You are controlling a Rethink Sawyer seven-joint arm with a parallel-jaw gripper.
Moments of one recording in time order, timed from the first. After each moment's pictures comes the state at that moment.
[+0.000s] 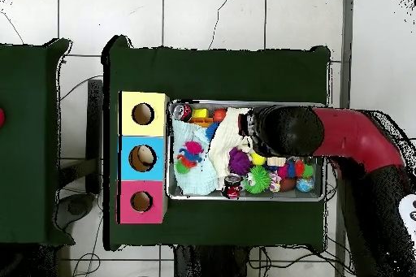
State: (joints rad) arm -0.80 -0.81 0.61 1.64 -0.41 0.83 1.55
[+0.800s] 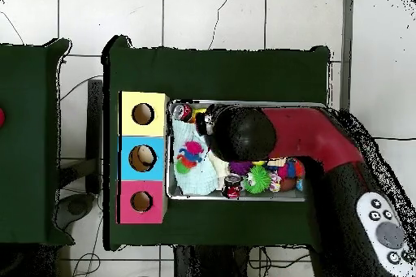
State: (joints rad) arm -0.68 -0.90 0.62 1.72 -0.31 0.76 1.55
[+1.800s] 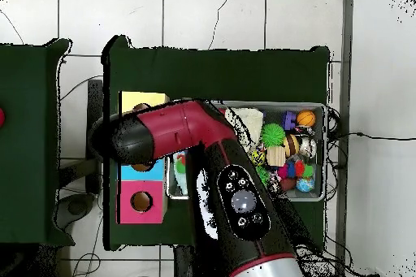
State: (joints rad) arm -0.27 -0.81 0.43 1.63 -0.31 0.68 1.67
